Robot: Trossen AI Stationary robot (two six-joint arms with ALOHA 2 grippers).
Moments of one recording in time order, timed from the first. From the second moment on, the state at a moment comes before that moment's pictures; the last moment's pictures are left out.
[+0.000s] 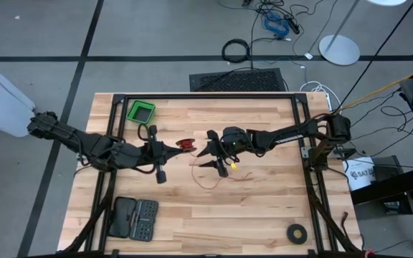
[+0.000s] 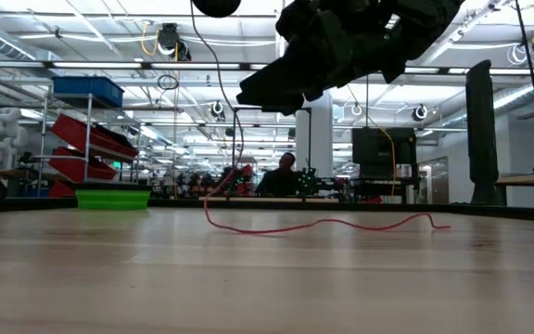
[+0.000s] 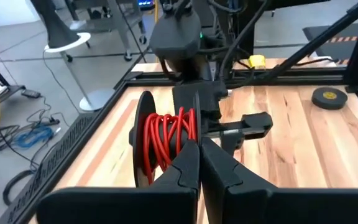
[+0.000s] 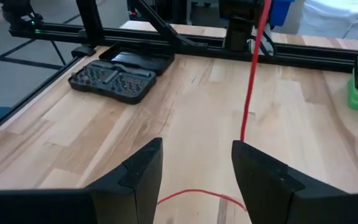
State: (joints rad) left arm -0.37 1.09 1.02 -0.29 -0.60 -0.07; right arm -0.06 1.71 0.95 0.39 -0.29 -0.10
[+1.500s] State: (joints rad) left arm -0.30 1.10 0.95 -0.09 -0.39 -0.02; right arm -0.06 1.70 0.96 0.39 -0.15 -0.09
